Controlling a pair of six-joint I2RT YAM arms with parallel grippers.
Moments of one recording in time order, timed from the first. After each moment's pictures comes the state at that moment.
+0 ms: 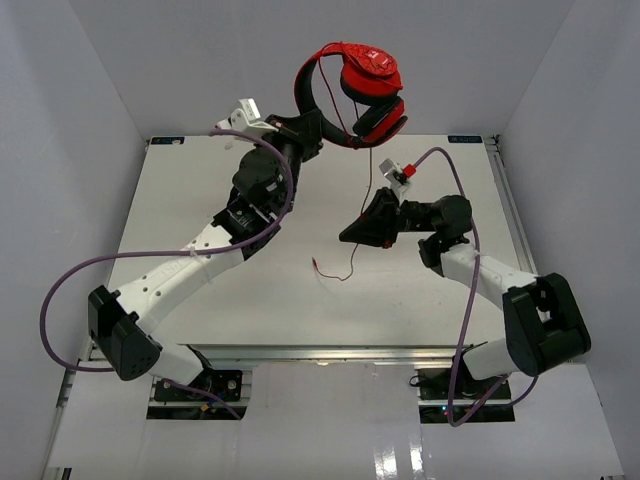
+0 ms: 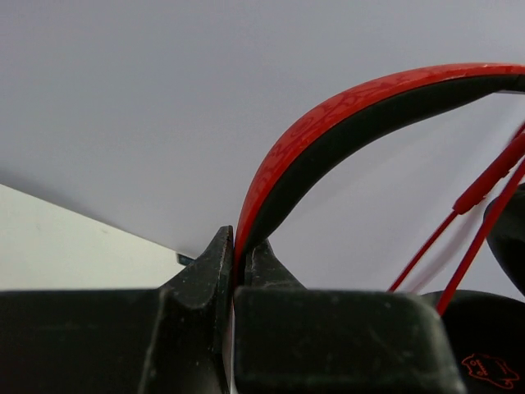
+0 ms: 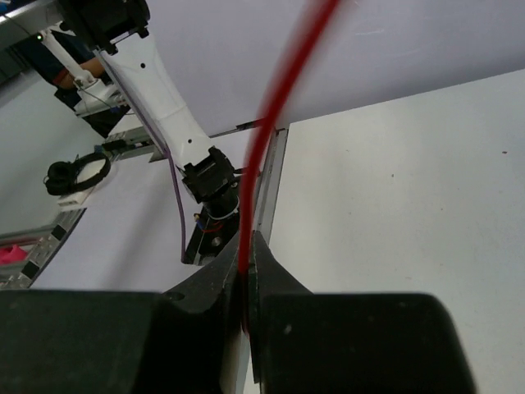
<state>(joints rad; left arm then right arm) -0.79 1.44 1.42 0.35 -0.65 -0.69 0.44 1.39 0.76 1.16 -1.24 0.81</state>
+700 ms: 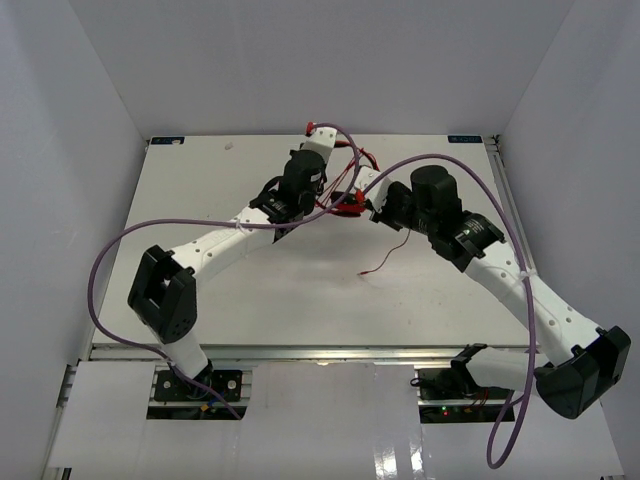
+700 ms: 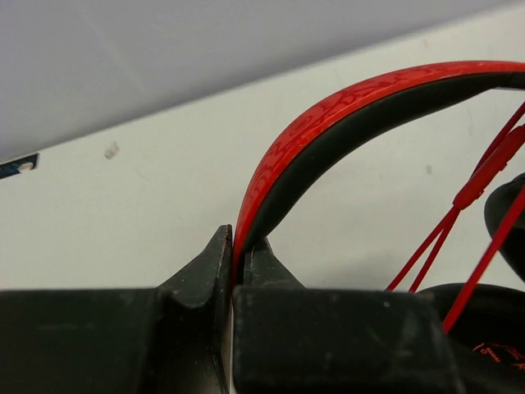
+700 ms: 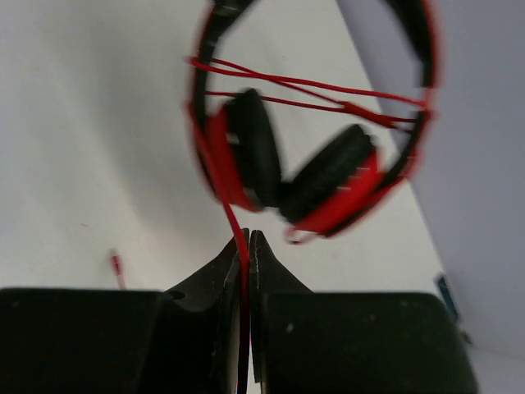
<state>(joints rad) -0.72 1.71 1.43 0.07 -0.65 0.11 0.63 1.18 1.19 -0.43 -0.25 -0.62</state>
